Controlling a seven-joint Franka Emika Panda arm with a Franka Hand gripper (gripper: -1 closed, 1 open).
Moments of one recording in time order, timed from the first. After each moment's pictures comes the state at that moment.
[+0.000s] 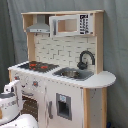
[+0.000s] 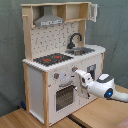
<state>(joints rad) -0.70 -1.51 1.63 -2.47 -0.29 3.14 0.93</state>
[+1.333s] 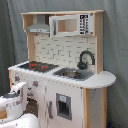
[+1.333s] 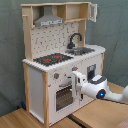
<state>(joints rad) -0.84 -1.53 1.68 -2.37 -0.29 3.13 1.15</state>
